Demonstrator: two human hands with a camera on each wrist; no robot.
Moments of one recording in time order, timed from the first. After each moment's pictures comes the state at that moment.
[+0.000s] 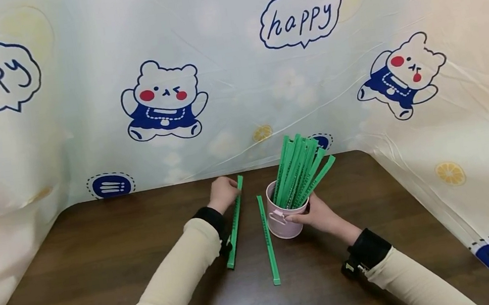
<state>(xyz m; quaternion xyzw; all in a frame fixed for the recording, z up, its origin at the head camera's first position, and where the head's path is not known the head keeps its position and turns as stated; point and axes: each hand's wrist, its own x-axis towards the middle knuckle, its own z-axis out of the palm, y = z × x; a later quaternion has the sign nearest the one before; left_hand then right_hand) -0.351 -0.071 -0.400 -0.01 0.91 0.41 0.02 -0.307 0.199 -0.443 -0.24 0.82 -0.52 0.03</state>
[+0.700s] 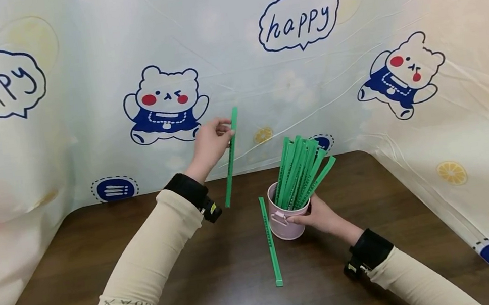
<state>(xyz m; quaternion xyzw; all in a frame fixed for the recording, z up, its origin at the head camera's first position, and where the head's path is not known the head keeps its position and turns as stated) -0.359 -0.076 -0.266 0.10 0.86 0.48 -0.13 -0.308 0.199 -0.444 -0.24 0.81 -0.53 0.03</state>
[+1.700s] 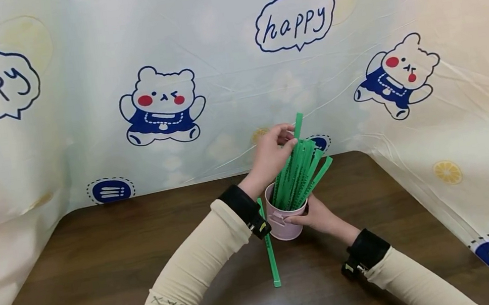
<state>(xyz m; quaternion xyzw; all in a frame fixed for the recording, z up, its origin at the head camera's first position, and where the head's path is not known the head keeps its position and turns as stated) -0.322 0.034 -0.282 0.23 0.82 0.52 -0.10 -0.307 0.202 -0.444 -0.27 0.81 -0.52 0.01</state>
